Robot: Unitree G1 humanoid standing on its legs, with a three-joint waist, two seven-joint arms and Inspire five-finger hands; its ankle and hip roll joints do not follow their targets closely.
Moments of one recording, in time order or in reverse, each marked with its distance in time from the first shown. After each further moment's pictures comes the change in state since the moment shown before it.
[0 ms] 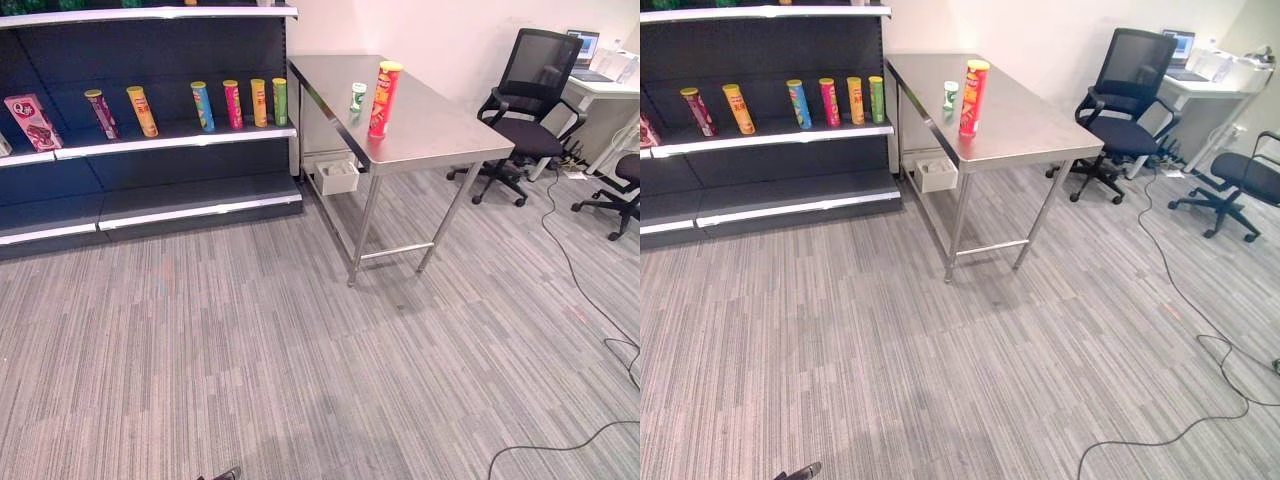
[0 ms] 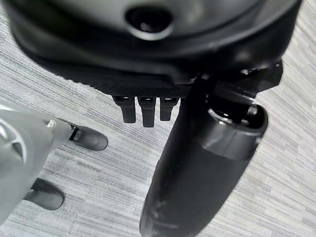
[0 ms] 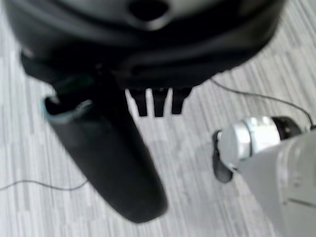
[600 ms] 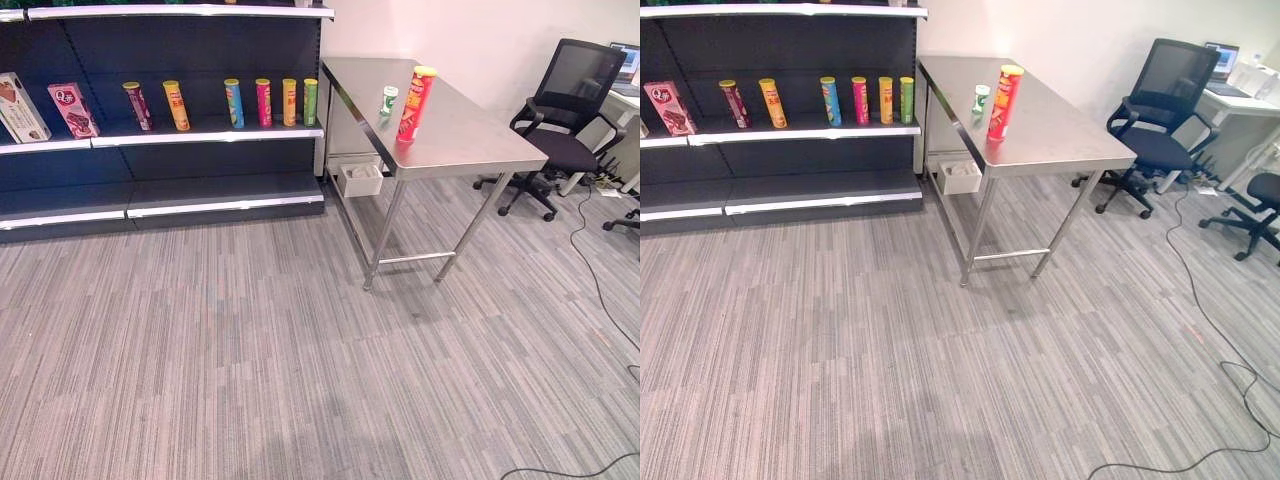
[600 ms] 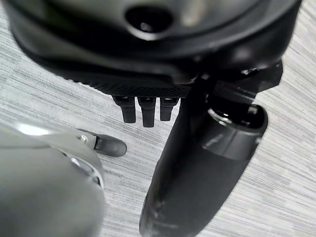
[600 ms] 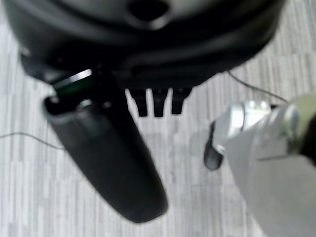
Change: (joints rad) left arm 0.051 -0.003 -0.079 0.001 0.089 -0.017 -0.043; right arm -0.016 0.029 0.054 -0.005 -0.042 -0.015 0.029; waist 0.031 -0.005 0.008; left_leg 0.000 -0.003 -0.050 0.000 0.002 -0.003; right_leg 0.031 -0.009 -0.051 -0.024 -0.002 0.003
